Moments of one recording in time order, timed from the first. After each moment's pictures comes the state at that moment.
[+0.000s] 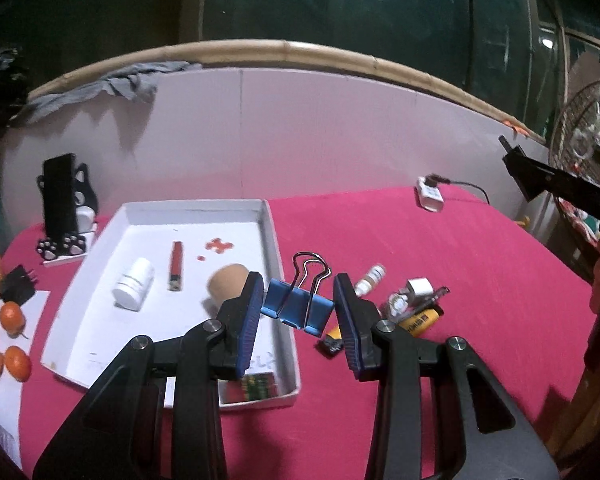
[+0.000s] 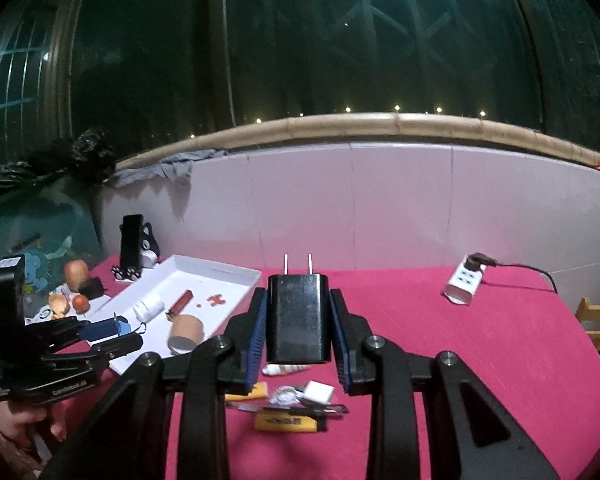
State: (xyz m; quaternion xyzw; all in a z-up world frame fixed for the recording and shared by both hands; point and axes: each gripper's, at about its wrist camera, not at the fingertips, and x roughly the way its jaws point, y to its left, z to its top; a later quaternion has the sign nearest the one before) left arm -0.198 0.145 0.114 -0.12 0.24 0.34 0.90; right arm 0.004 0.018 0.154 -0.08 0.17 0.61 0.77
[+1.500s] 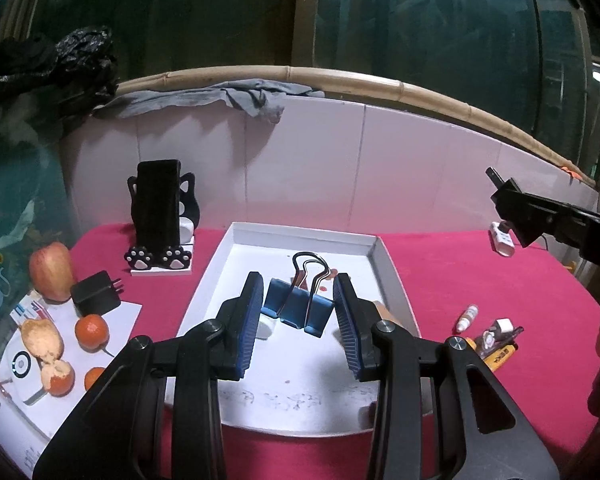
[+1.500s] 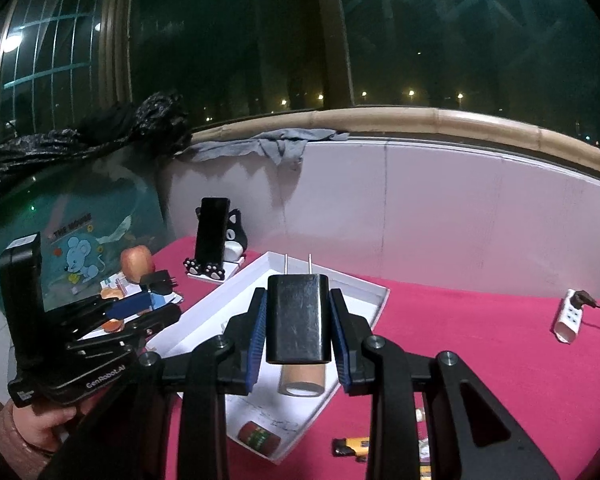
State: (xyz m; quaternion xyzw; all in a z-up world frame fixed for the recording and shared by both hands) left arm -0.287 0.218 0.132 -0.14 0.20 0.44 0.86; right arm -0.102 0.127 0.168 -0.13 0.18 0.69 0.69
